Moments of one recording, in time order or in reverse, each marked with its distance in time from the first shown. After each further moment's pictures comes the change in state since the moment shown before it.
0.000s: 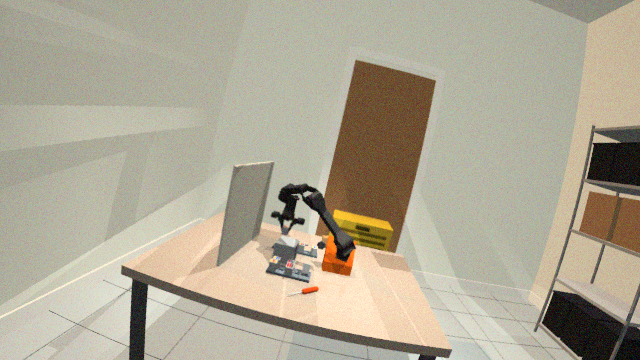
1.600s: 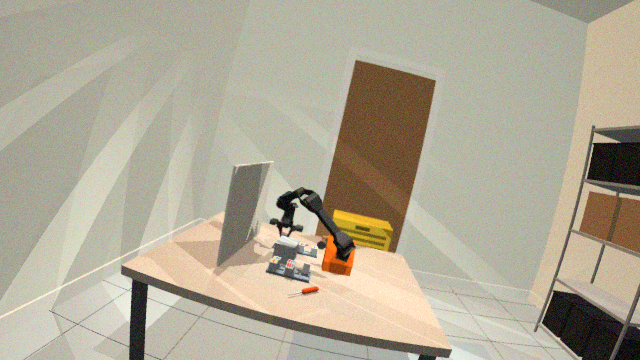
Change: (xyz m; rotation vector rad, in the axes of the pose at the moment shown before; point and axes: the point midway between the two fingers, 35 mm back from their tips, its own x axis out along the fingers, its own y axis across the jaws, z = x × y) arm 0.042 0.001 0.001 -0.001 -0.003 -0.001
